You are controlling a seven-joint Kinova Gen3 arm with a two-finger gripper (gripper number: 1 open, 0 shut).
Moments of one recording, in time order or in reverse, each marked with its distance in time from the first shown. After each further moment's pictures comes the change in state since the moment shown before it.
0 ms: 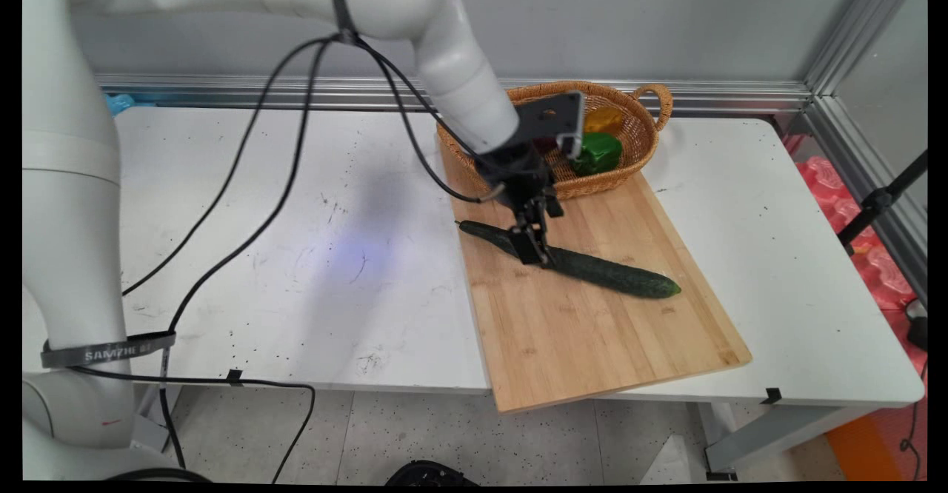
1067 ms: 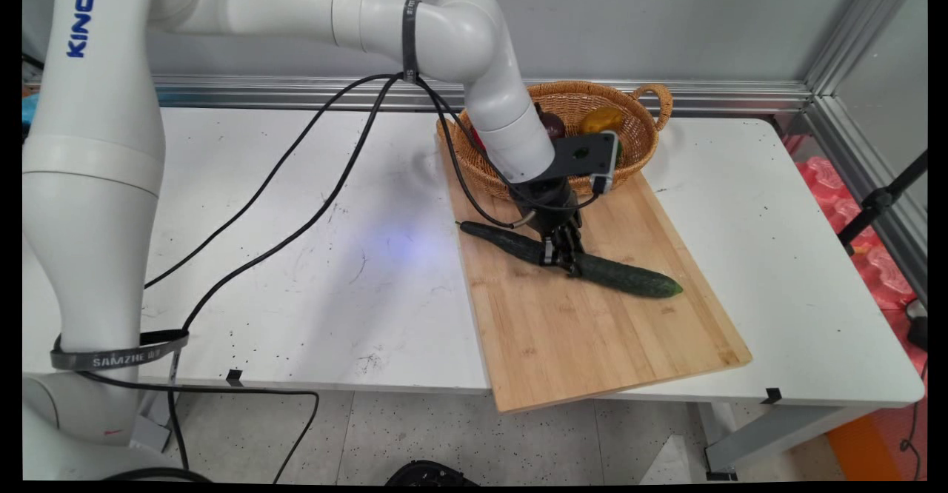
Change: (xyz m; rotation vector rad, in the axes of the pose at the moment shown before) arm 0.018 -0.015 0.060 -0.022 -0.028 0.073
